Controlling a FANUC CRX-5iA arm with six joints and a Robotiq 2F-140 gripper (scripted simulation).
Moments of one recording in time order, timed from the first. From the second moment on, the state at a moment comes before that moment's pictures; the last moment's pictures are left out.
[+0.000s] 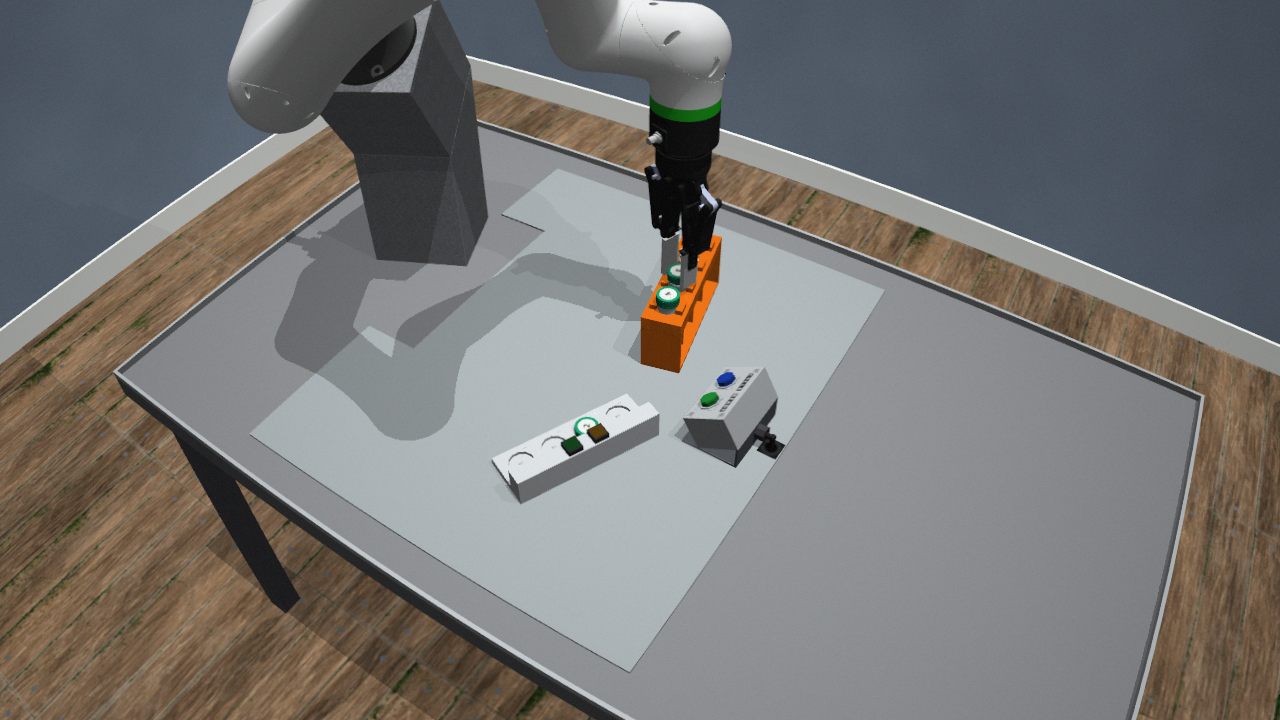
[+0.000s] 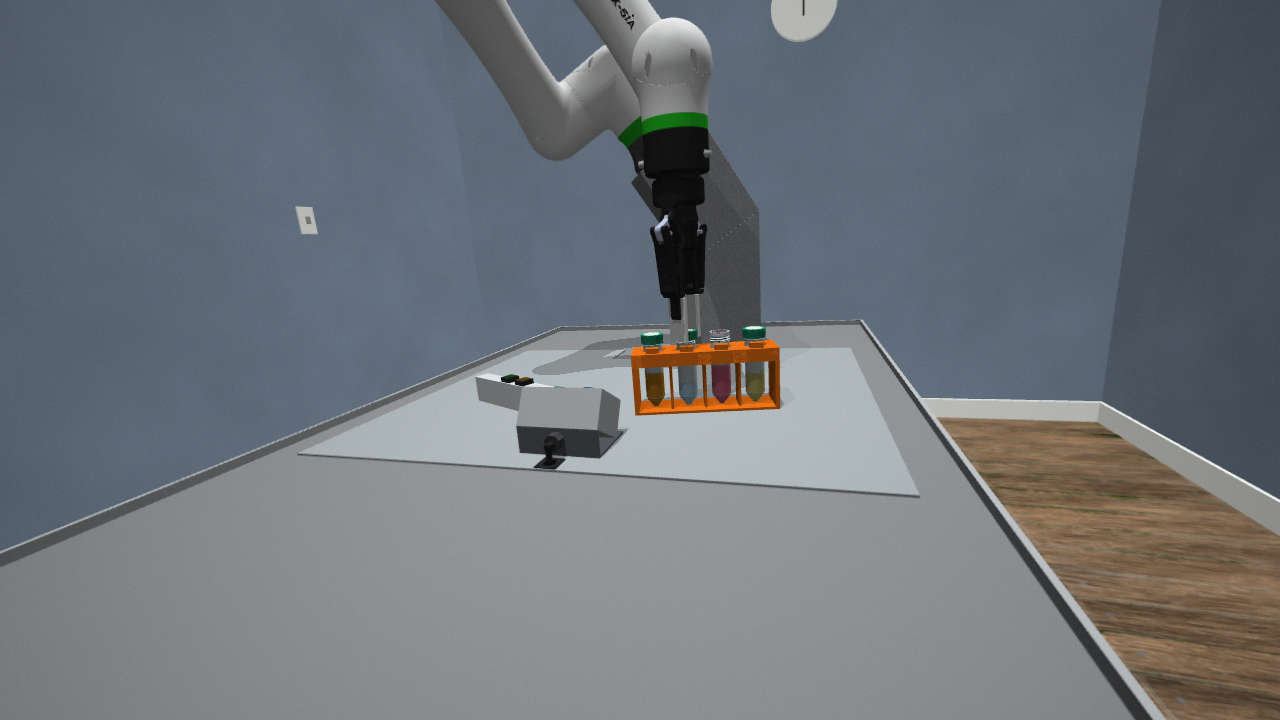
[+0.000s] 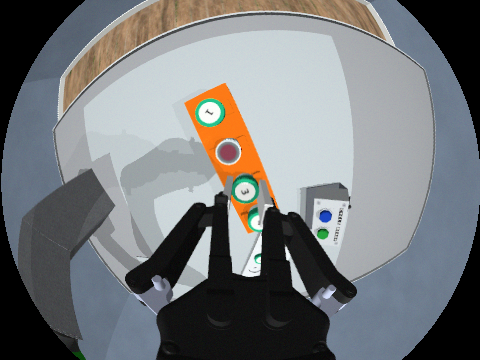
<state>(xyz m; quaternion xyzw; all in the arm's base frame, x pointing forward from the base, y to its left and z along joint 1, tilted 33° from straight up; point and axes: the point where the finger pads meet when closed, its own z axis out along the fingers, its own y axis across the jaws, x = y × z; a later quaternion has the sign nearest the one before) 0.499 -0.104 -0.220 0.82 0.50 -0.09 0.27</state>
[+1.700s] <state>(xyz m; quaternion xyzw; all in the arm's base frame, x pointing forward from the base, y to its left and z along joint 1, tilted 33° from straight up) 0.499 -0.104 -0.220 0.46 0.84 -0.21 0.19</state>
